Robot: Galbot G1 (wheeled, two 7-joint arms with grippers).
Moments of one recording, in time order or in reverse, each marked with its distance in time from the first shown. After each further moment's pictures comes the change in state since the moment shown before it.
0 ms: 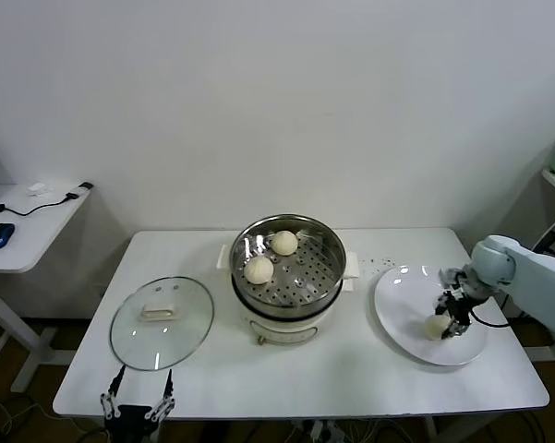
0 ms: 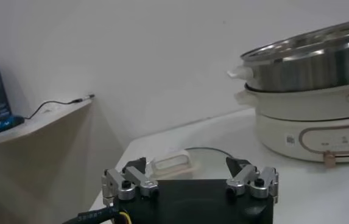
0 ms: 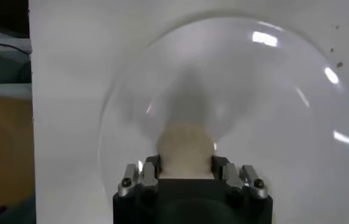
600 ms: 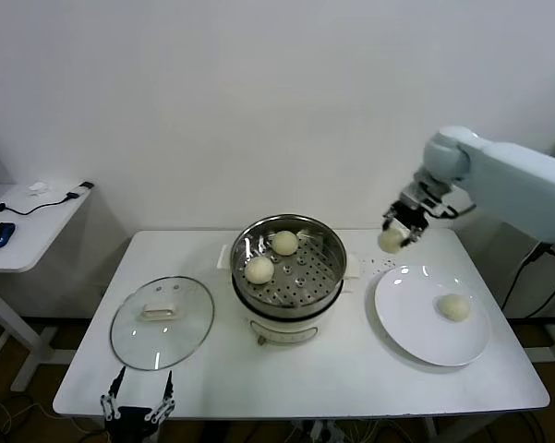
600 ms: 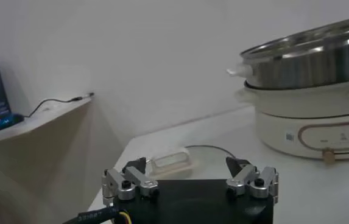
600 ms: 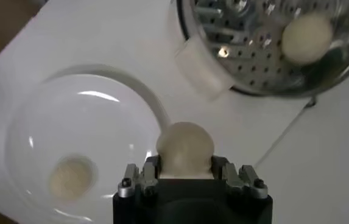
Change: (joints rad) left arm 0.002 0.001 0.001 0.005 0.002 -0.001 0.000; right arm 0.511 0.320 -0.220 -0.008 -0.081 0.541 -0.102
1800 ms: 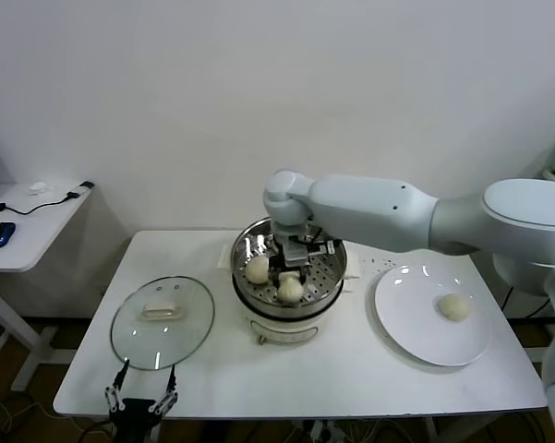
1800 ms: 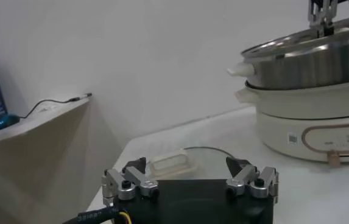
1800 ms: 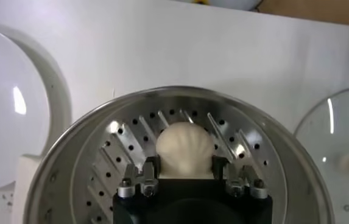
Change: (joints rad) left arm -0.047 -0.001 0.003 0.020 0.010 0.024 0.005; right arm -0.131 0.392 -0.051 0.112 -0.188 0.270 0.036
